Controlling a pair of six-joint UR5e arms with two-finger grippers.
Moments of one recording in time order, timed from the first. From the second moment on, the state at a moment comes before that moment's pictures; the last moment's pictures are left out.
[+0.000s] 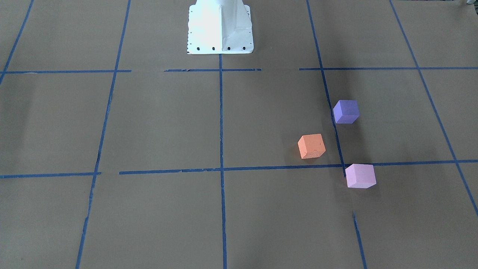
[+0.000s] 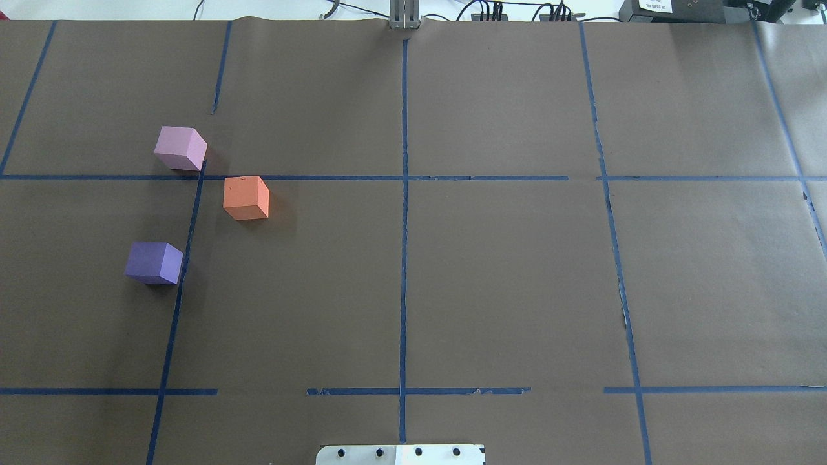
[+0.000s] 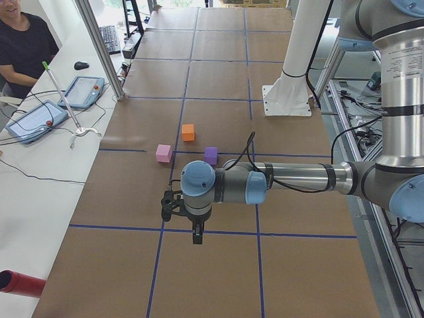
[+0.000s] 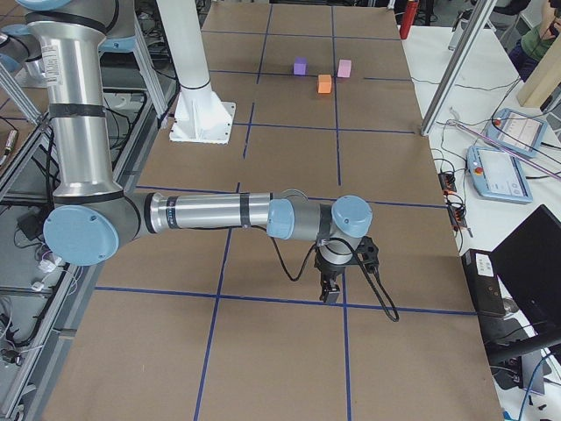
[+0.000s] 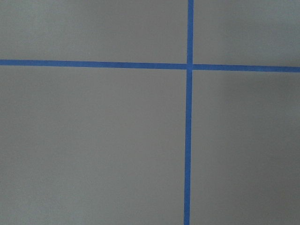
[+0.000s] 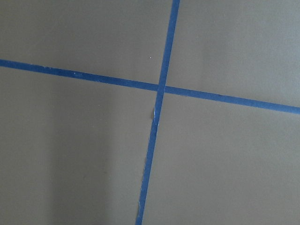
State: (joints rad) left arm -1.63 -1.43 -1.73 -1.58 -2.37 0.00; right arm 1.52 -1.51 1.59 -1.72 2.29 -0.16
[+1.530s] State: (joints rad) left arm -1.62 -1.43 -1.73 -1.63 -2.37 0.00; right arm 1.52 -1.51 1.59 -1.72 2.29 -0.16
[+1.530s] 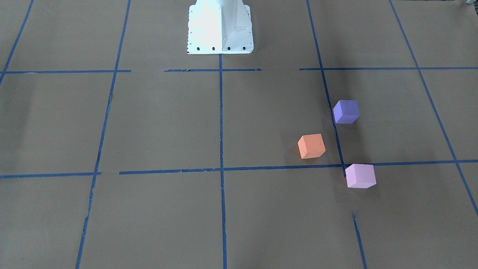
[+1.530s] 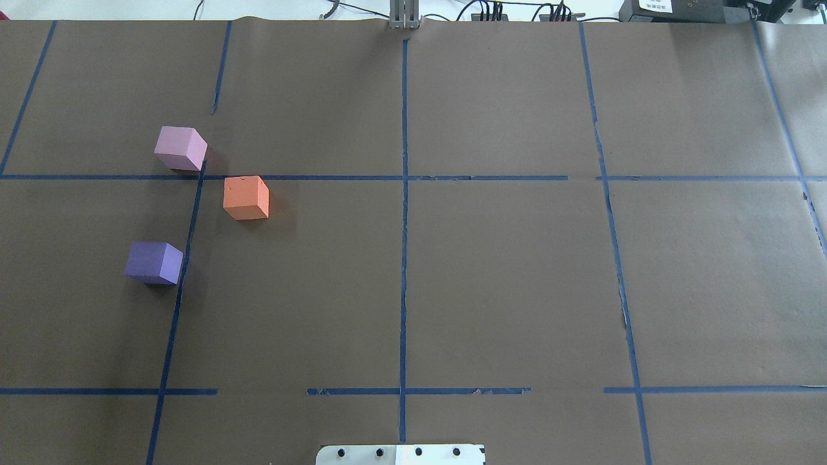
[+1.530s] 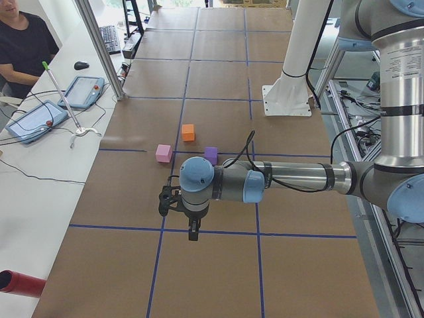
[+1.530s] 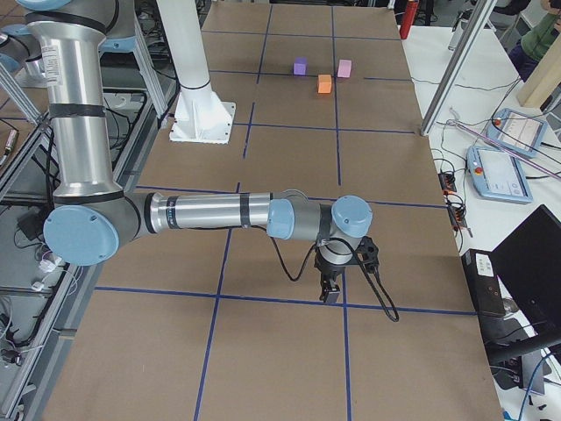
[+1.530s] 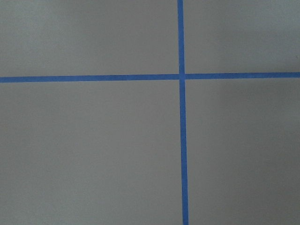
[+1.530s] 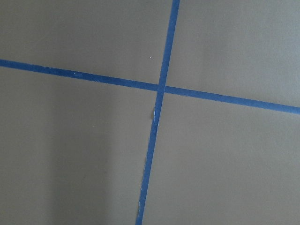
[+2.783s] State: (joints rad) left arm -1.24 -1.75 -1.76 -1.63 -2.36 -0.51; right arm 1.52 -1.51 1.59 -1.72 2.29 -0.16
